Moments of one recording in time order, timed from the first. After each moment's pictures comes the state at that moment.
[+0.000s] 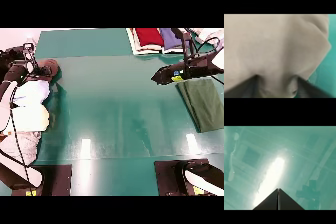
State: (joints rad) left arm 0.09 -1.82 1.59 1.74 -0.61 -1.75; right arm 0.19 -1.09 1.30 -1.18 1.19 1.41
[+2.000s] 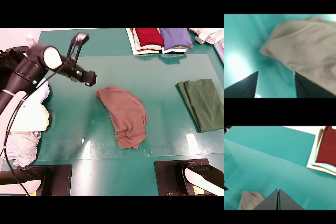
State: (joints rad) left arm -0.43 -1.45 1.49 1.34 -1.05 -1.58; right arm 0.05 -1.09 1.93 -1.18 1.32 1.41
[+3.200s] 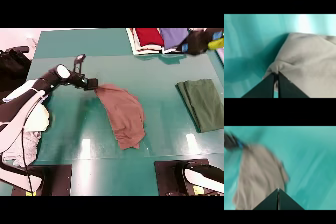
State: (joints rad) left arm -0.32 -1.64 1.40 1.04 -0.78 -1.45; right arm 0.06 -1.21 1.80 -1.18 1.58 1.41
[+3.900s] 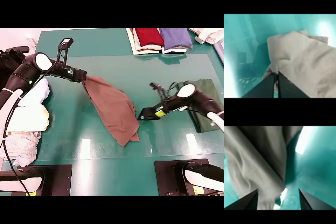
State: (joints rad) left arm -0.28 -1.47 1.41 1.20 -0.89 -1.43; right arm 0.18 -1.28 0.82 -0.90 1.15 1.25
